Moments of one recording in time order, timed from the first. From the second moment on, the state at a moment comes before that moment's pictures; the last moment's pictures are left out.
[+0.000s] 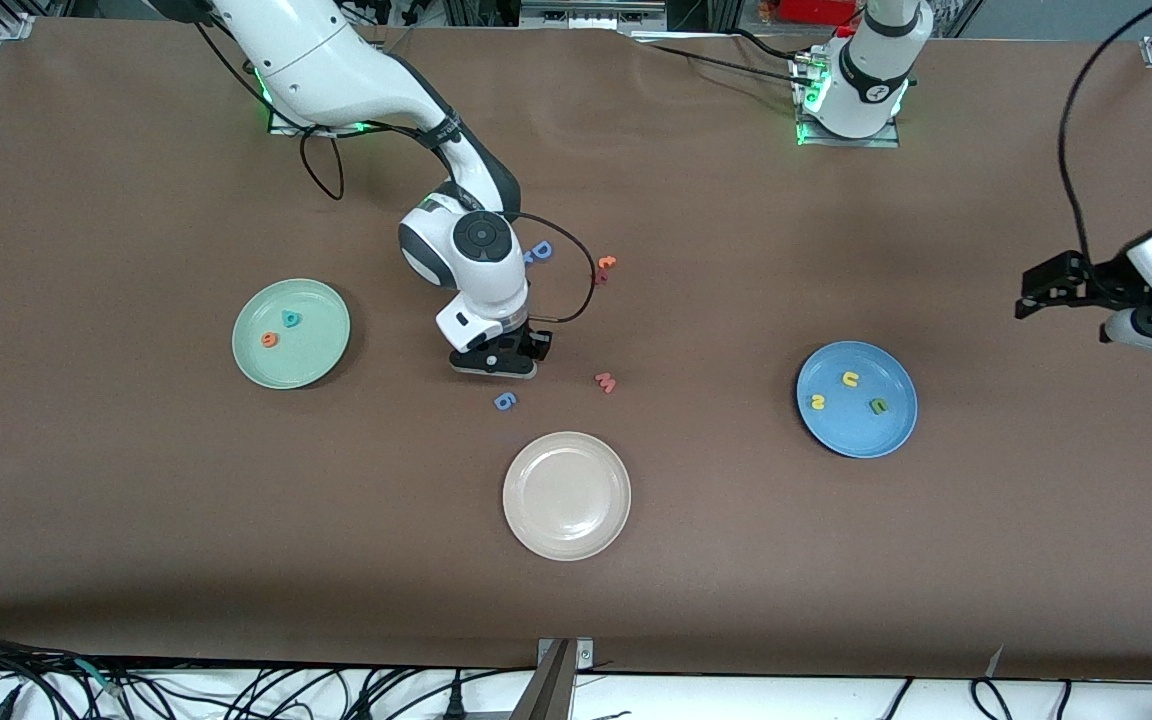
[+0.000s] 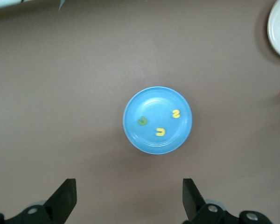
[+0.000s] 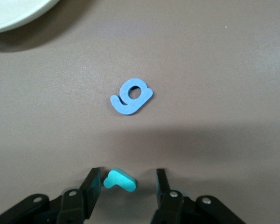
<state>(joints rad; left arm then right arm) 0.09 0.12 -0.10 -1.56 -0.03 1.67 0.18 0.53 0.70 0.16 -1.77 -0.34 2.55 1.02</state>
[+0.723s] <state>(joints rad) -0.05 -0.03 -0.04 -1.72 -0.03 1.67 0.01 0.53 0.70 0.16 -1.77 -0.34 2.55 1.02</state>
